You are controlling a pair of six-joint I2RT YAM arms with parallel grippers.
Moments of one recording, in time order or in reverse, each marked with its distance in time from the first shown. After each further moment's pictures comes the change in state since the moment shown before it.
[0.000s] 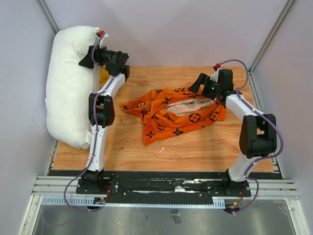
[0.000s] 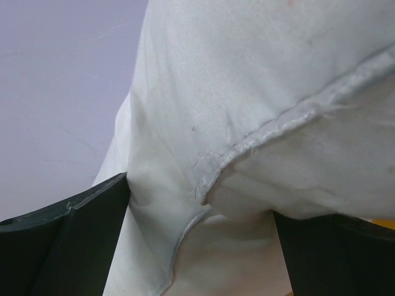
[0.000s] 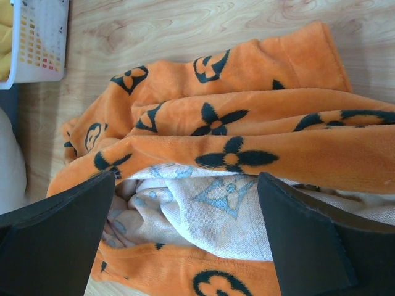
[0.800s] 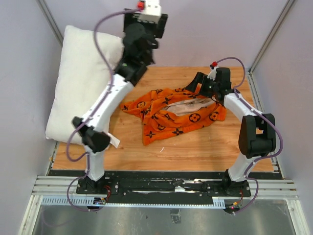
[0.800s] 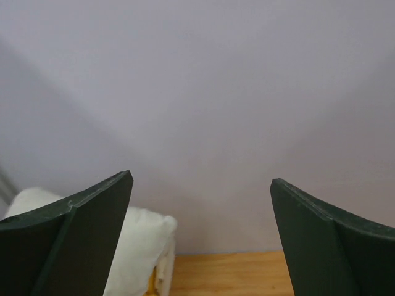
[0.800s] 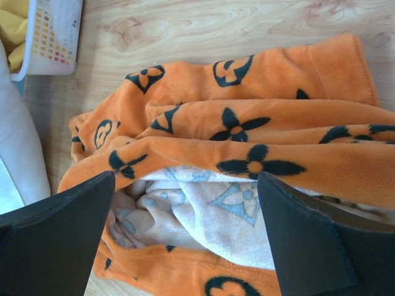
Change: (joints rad) left arm -0.491 -0.498 0.117 -1.455 0.706 -1.251; right arm 0.032 0.009 0.033 -0.003 -0.010 -0.011
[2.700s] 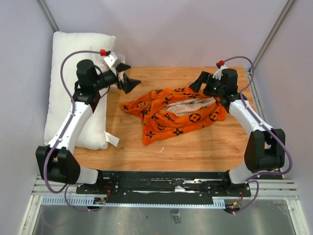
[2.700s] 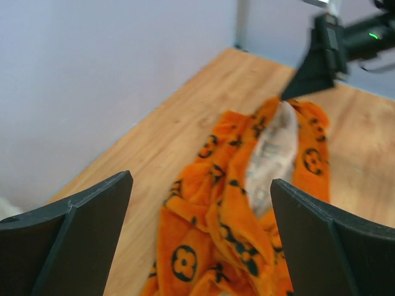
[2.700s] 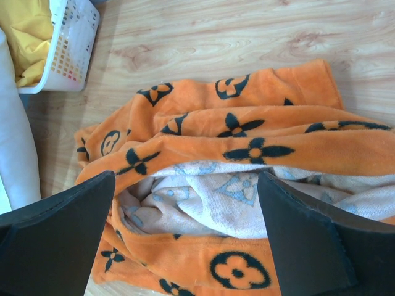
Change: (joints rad) left arm 0.577 -0.615 -1.106 0.011 1.608 -0.443; right arm 0.006 -0.198 -0.098 0.021 0.087 -0.024
